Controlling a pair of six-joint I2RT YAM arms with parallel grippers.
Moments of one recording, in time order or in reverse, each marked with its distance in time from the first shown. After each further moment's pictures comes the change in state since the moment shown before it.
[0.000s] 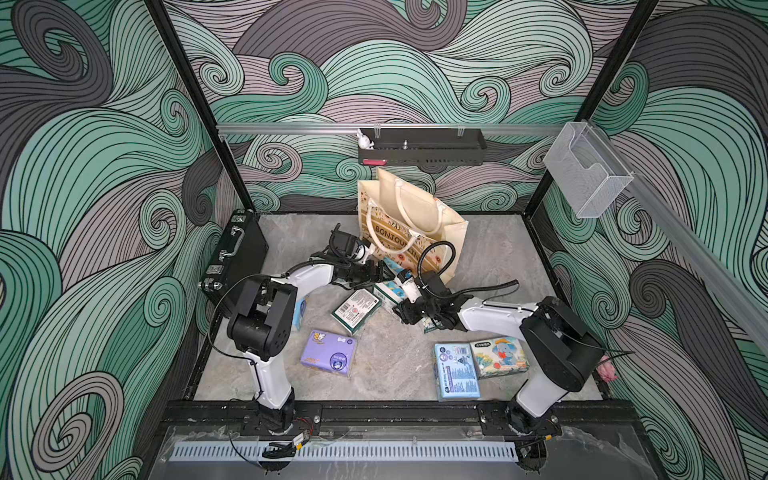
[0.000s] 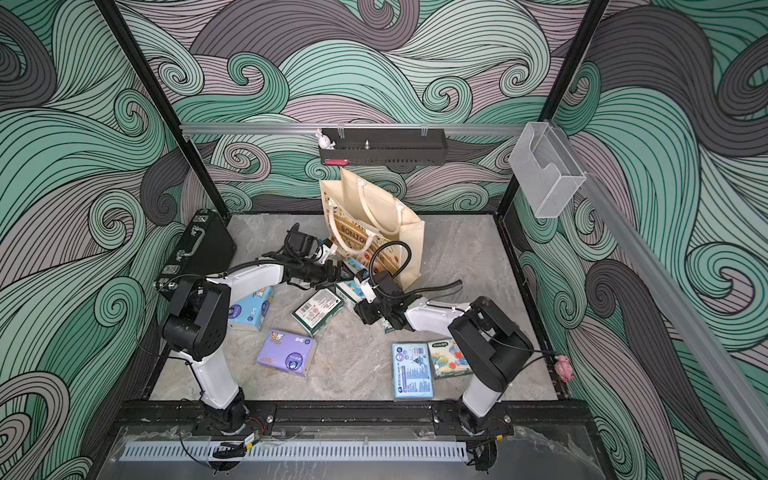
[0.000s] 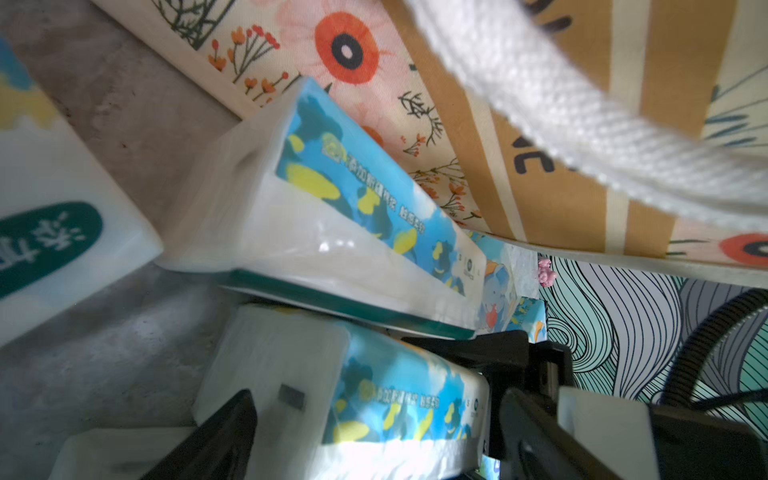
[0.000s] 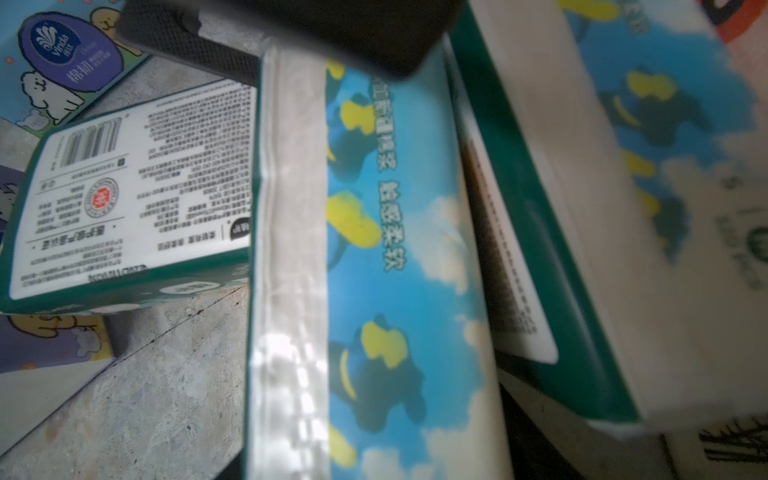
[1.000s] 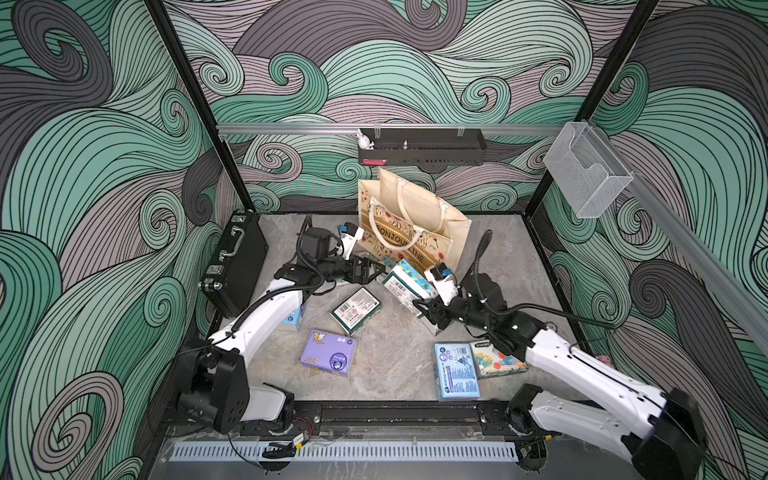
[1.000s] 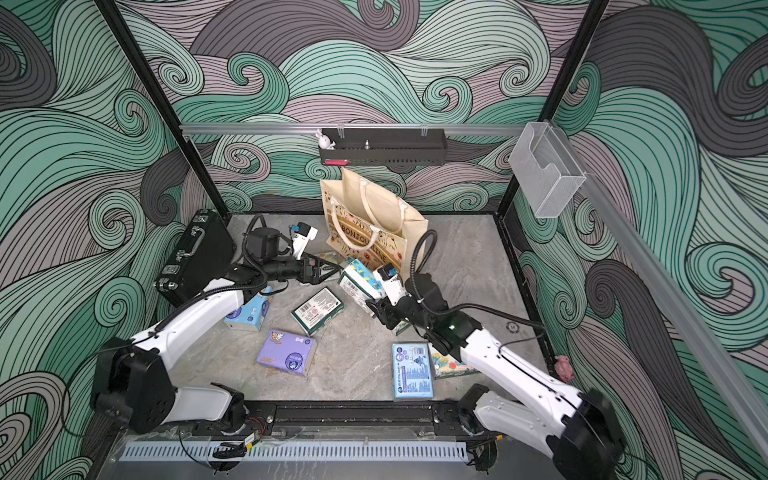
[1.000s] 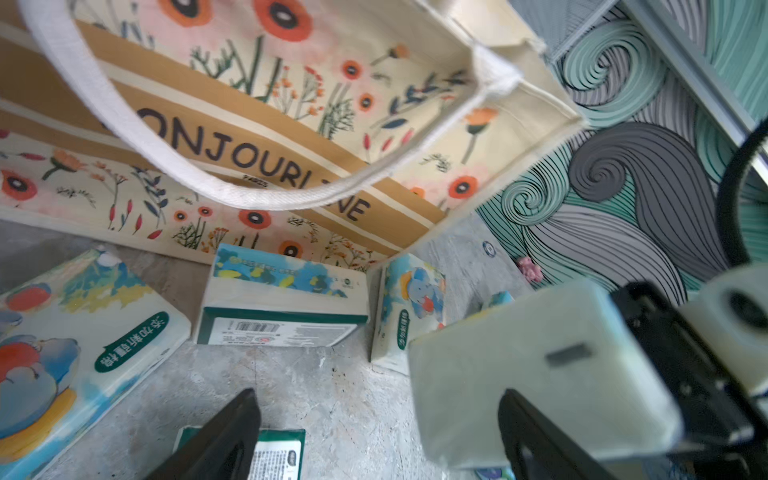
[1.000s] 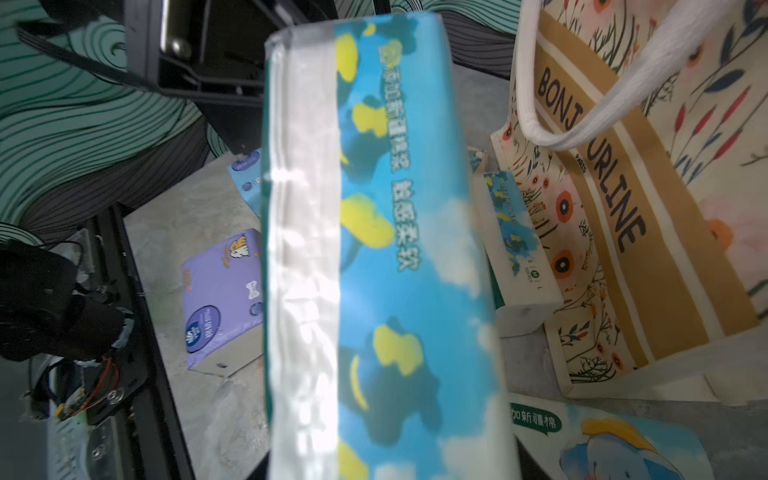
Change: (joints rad) left arm 0.034 -0.533 -0.236 0.142 0.010 0.264; right arm 0.000 -0.740 -0.100 -0.272 -0.085 -0.016
